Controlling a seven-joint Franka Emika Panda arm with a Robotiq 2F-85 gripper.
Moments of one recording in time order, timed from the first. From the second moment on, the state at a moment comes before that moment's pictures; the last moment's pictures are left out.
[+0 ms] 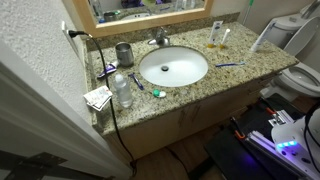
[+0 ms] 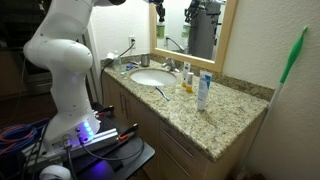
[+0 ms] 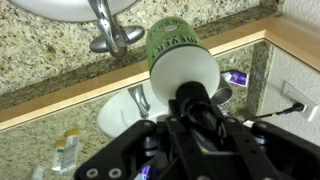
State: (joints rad) arm 0.32 0.57 0.00 -0.88 -0.07 1.89 0.75
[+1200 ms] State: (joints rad) arm 0.23 0.33 -0.12 -1.32 -0.01 2.01 0.85
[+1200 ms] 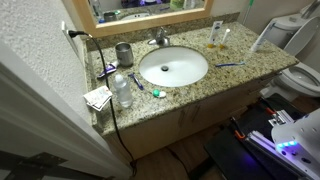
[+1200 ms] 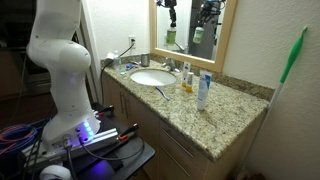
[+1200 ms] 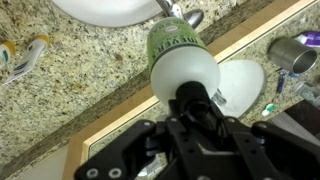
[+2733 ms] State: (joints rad) arm 0.18 0.52 -0.14 -1.49 -0.18 2.28 1.14
